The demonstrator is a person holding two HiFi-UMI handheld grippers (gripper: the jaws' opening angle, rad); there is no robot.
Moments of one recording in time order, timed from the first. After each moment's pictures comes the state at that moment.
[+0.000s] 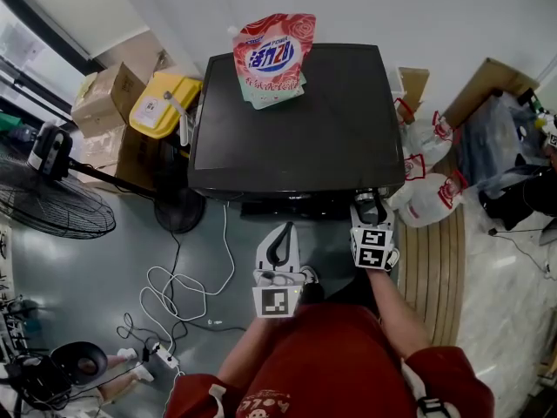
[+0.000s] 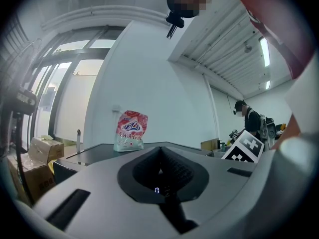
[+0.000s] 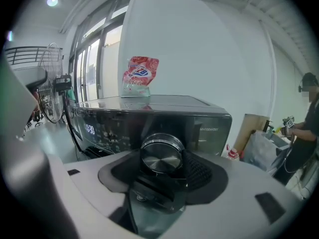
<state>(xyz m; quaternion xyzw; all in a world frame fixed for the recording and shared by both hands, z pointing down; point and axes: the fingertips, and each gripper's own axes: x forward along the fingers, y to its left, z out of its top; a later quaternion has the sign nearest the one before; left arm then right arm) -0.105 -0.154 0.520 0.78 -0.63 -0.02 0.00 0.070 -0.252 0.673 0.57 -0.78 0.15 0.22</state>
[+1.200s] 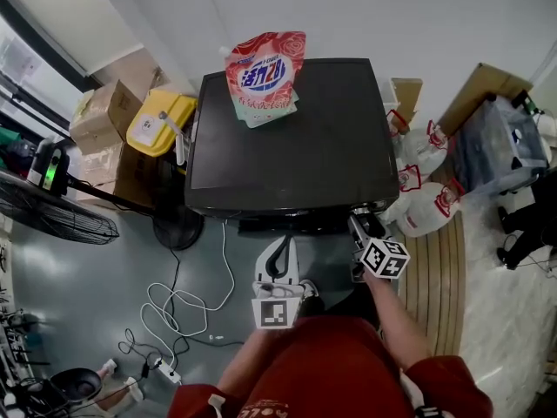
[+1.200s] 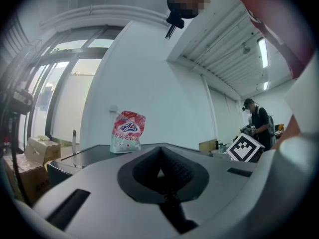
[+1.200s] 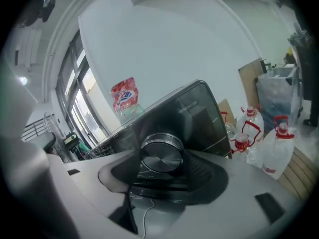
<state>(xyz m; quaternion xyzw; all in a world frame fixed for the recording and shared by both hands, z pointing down) -0.097 -0.165 0.516 0.79 -0.62 -0.02 0.00 0.077 -0.253 0.679 0.52 -0.78 0.35 0.01</state>
